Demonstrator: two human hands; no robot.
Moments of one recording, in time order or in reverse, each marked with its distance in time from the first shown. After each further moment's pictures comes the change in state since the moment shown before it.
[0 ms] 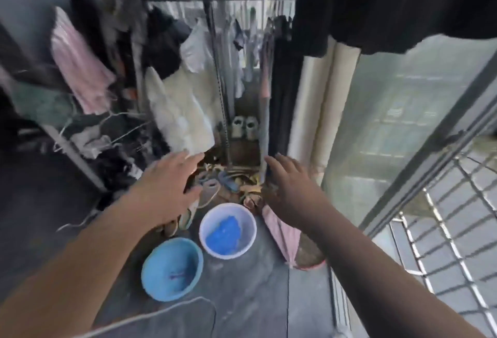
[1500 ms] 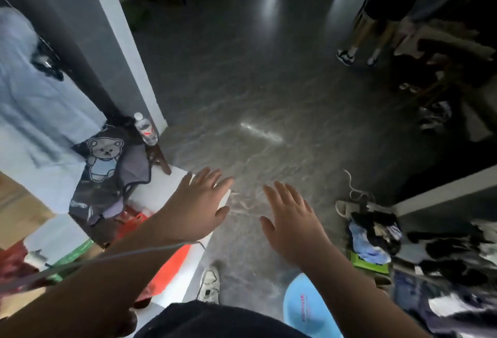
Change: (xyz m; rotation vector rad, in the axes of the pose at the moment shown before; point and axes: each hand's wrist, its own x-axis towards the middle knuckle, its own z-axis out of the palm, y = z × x) left_hand -0.470 -0.354 0.131 -0.147 0.030 -1.495; right_hand 0.018 -0.658 0.311 -0.153 -0.699 -1.577
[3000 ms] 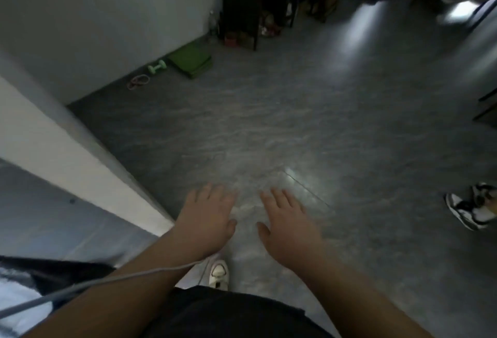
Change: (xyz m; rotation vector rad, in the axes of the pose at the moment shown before) left_hand 0.707 -0.475 -0.159 -0.151 -0.057 -0.467; right_hand 0.931 -0.003 -0.228 -0.066 -0.146 -0.333
